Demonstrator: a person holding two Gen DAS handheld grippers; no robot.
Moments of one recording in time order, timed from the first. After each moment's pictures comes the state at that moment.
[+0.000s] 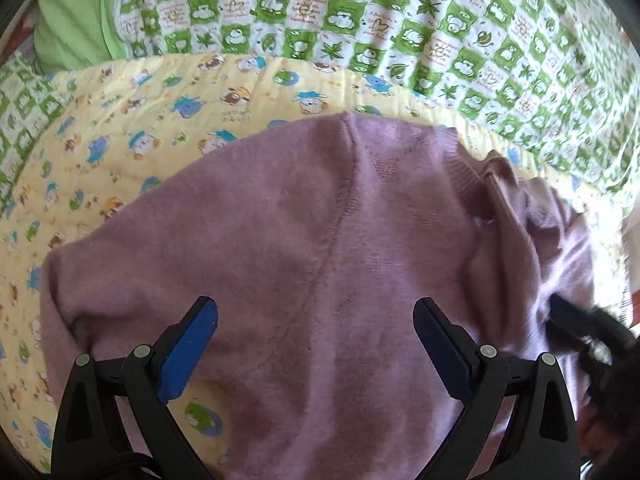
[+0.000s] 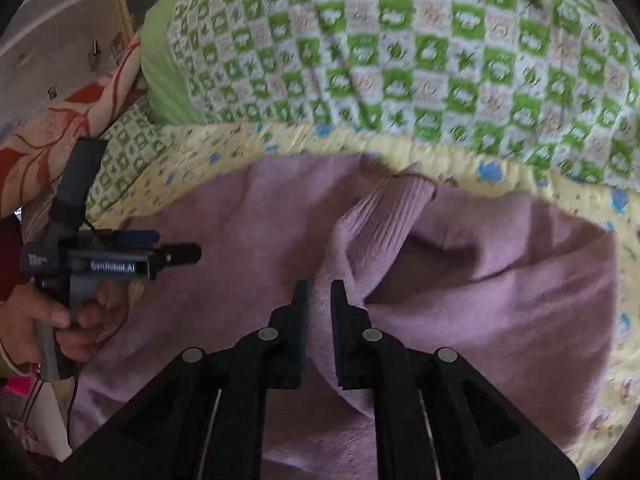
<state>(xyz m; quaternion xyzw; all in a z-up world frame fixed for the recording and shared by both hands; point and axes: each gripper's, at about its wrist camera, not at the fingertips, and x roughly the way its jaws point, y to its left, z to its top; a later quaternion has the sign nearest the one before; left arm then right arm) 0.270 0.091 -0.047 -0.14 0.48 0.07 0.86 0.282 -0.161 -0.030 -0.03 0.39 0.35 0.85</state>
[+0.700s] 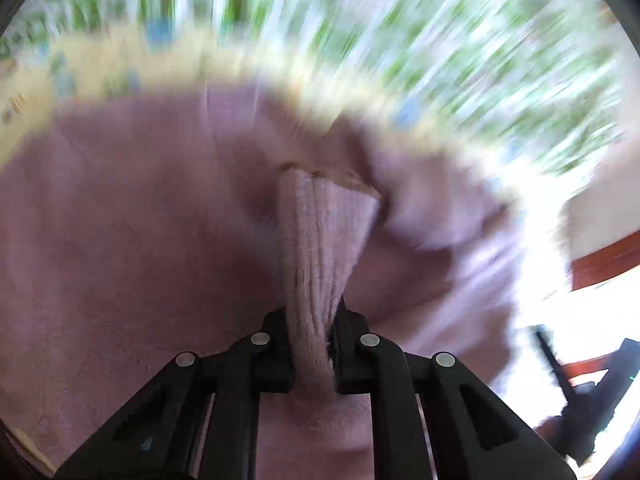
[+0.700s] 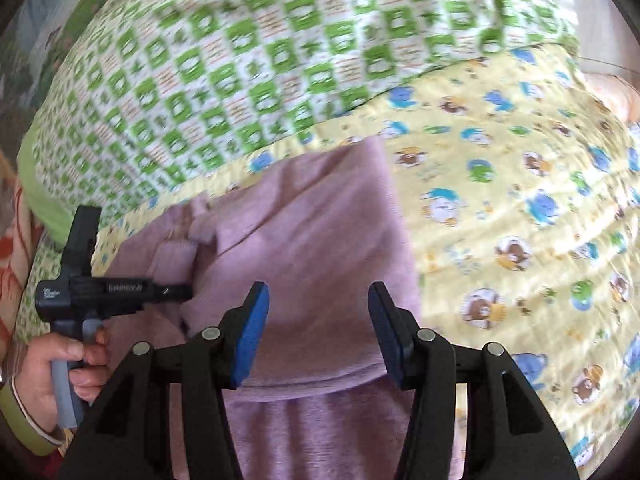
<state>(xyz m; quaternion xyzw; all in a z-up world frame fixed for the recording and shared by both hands) 0.378 -0.034 -0.046 -0.20 0.51 -0.10 0.83 0.281 -0.336 -0.036 0.16 0.39 0.11 0.90</state>
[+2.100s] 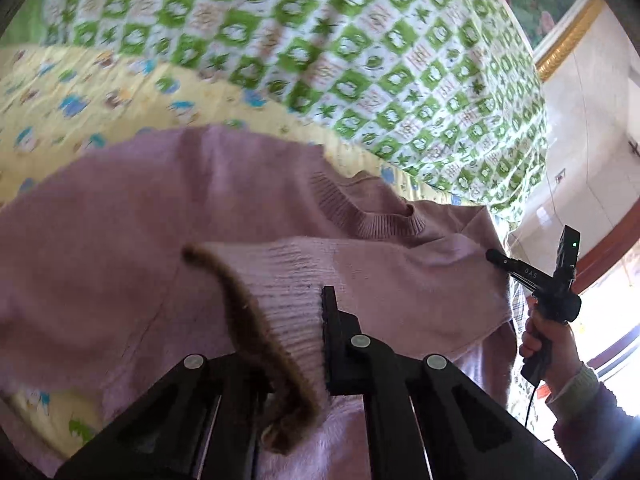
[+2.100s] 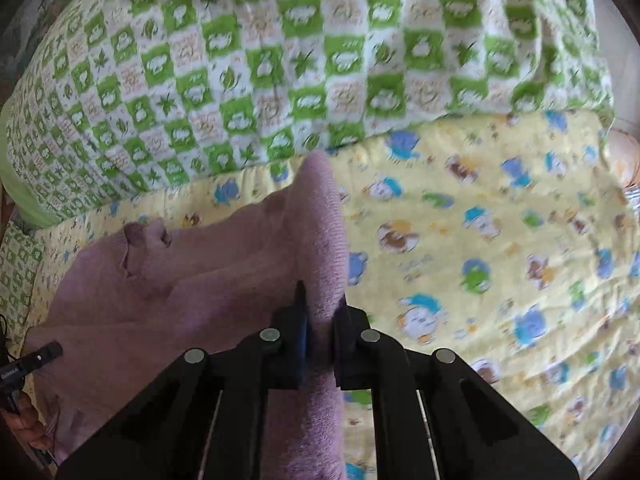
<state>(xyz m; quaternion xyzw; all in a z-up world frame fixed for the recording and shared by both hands) 0.296 0.043 -0.060 -0.24 0.41 -0.13 0.87 0.359 -0.347 -0.008 0.06 0.41 0.09 0.90</state>
